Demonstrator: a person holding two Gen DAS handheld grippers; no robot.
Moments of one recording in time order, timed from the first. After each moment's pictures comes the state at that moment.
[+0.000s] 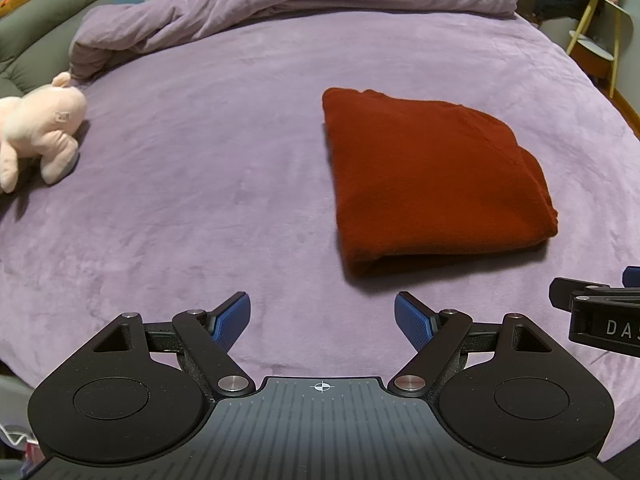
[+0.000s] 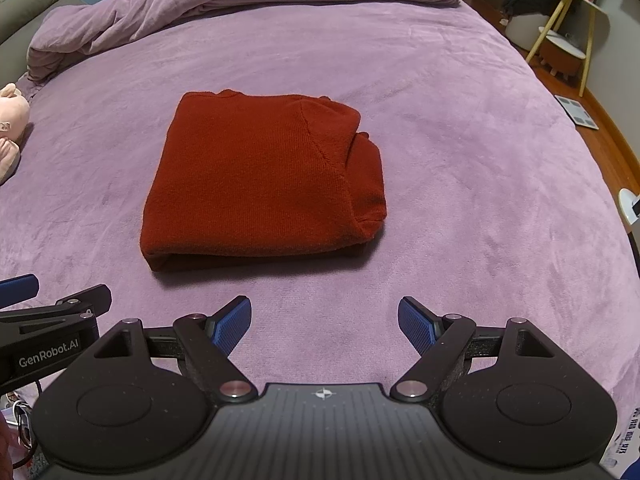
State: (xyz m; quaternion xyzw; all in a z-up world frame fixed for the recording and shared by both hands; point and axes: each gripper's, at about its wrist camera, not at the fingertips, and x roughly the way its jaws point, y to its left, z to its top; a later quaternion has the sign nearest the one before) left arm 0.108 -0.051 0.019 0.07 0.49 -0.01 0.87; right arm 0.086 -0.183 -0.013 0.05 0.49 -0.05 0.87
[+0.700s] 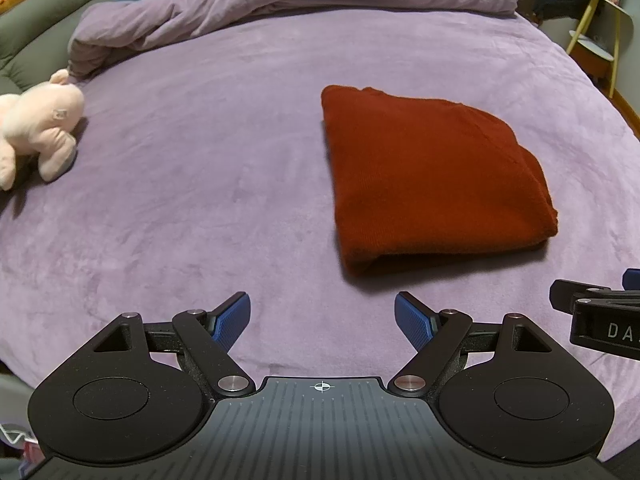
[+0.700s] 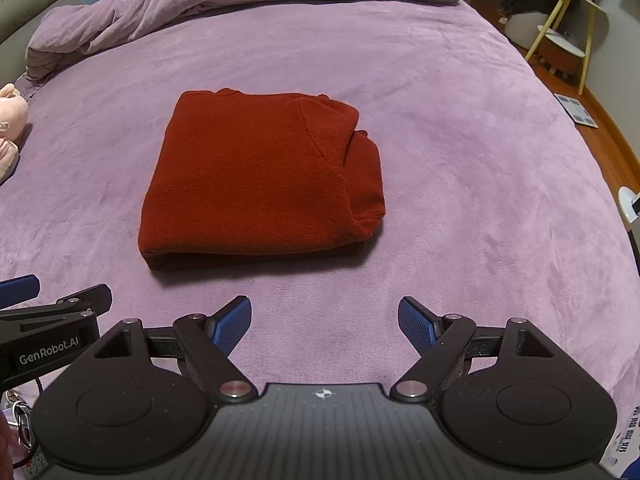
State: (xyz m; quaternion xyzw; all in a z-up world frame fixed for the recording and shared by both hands) left arm 0.110 -0.051 0.017 0.07 0.49 -0.01 0.87; right arm 0.086 -0.184 -0.014 0.06 0.49 -0.05 0.87
